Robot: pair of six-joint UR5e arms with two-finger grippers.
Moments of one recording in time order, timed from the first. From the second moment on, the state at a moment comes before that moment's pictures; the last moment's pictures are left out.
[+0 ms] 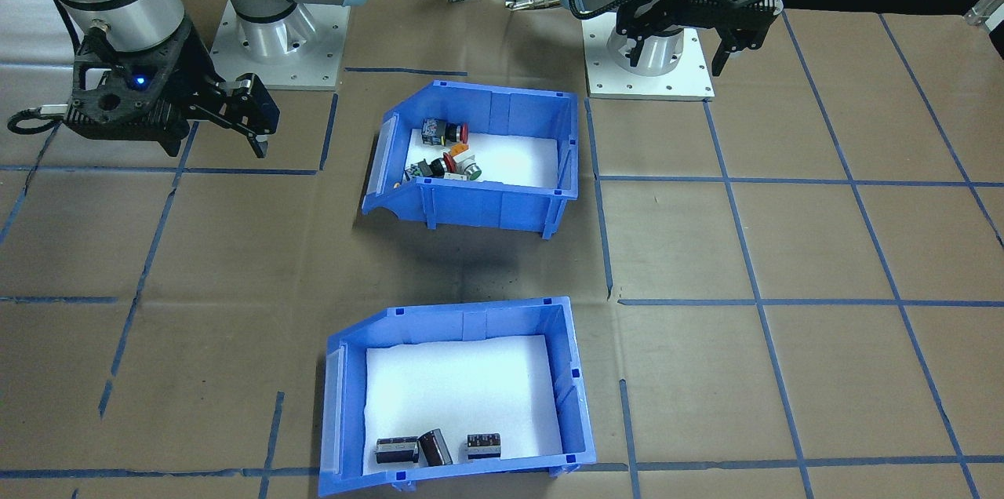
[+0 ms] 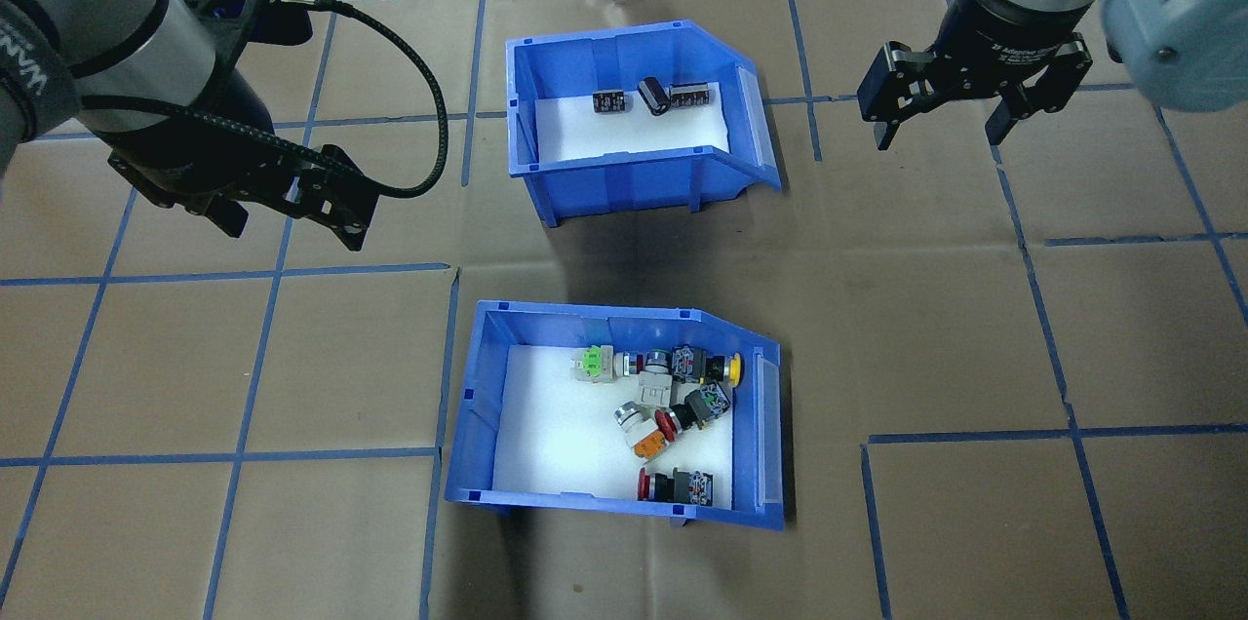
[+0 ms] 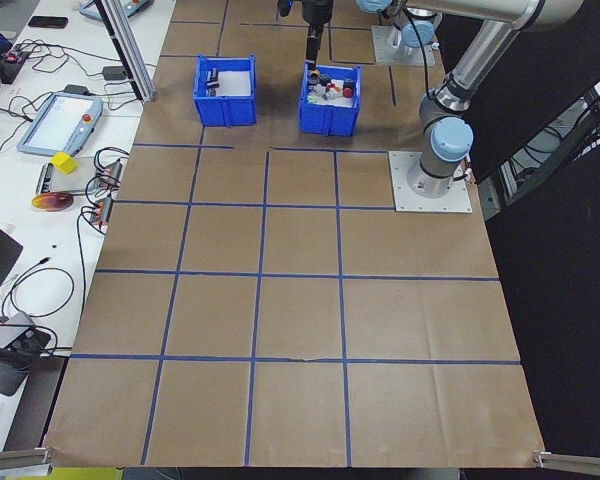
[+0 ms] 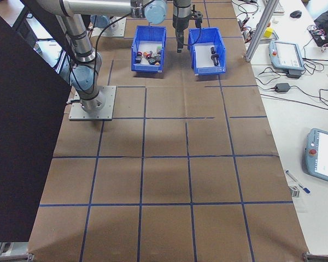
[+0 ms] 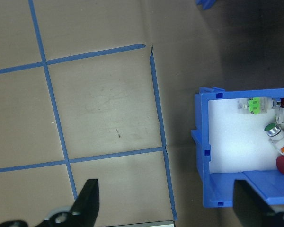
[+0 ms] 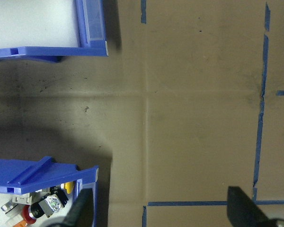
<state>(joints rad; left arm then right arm) -1.59 -1.39 -1.66 -1.66 1.60 0.13 1.54 -1.56 1.60 -1.62 -1.57 -0.03</state>
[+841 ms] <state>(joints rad) -1.59 -1.39 -1.66 -1.66 1.60 0.13 1.54 -1.53 1.59 -1.62 -1.57 -0.04</state>
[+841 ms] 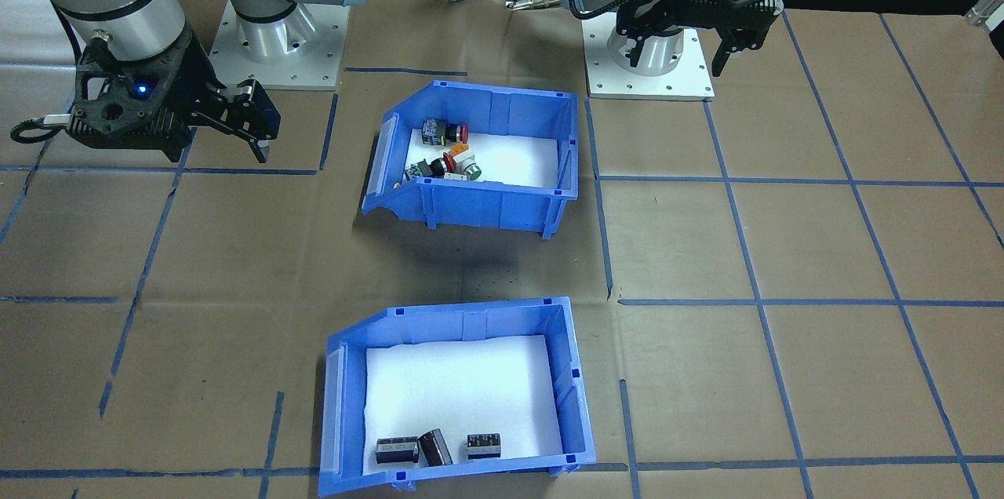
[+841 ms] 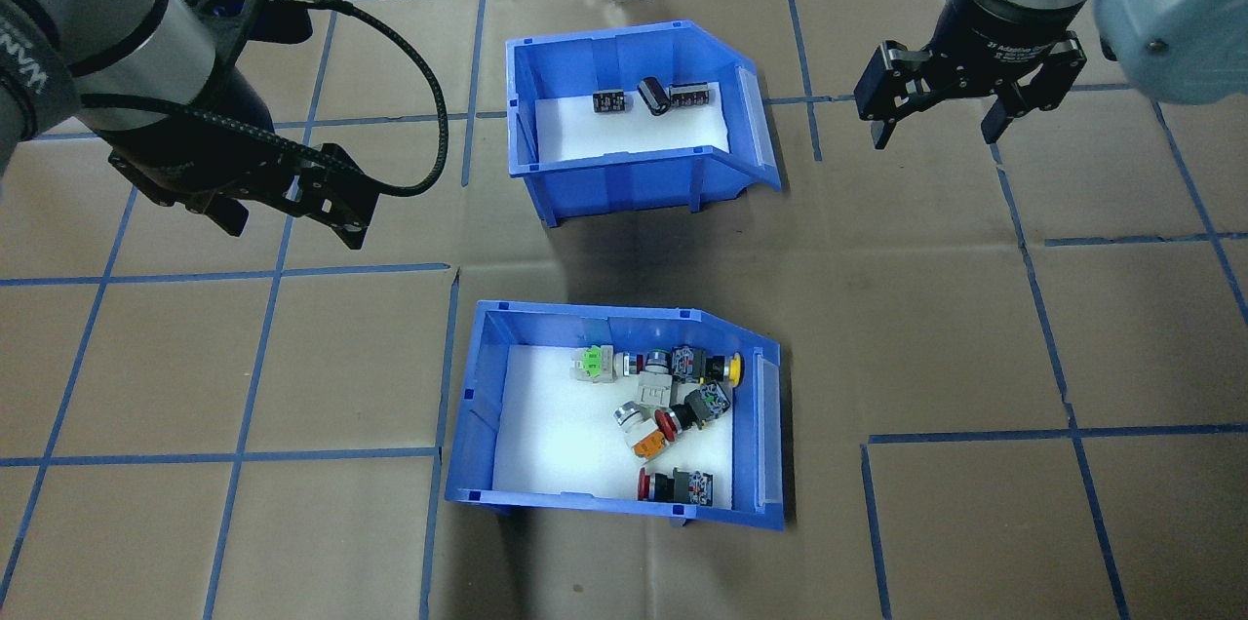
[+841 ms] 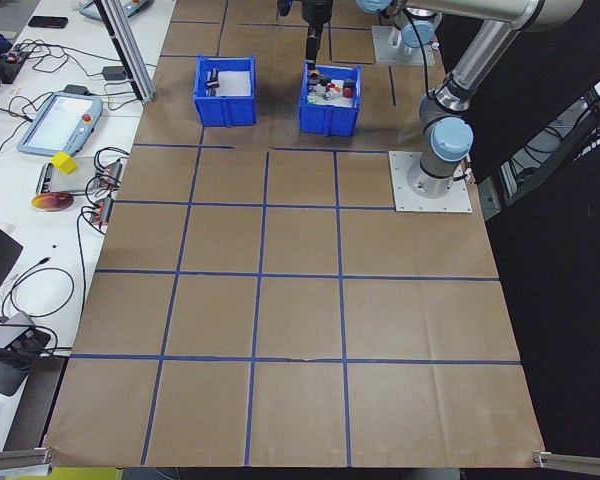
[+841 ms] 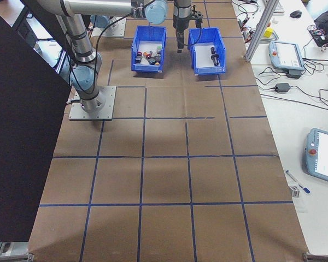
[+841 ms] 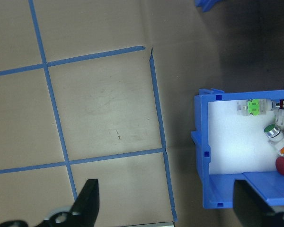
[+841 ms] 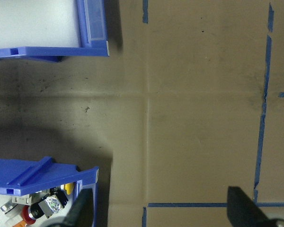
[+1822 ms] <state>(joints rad) -1.58 -1.40 -1.67 -1.57 1.60 0.08 1.75 -1.24 1.33 -1.71 -1.60 -0.59</state>
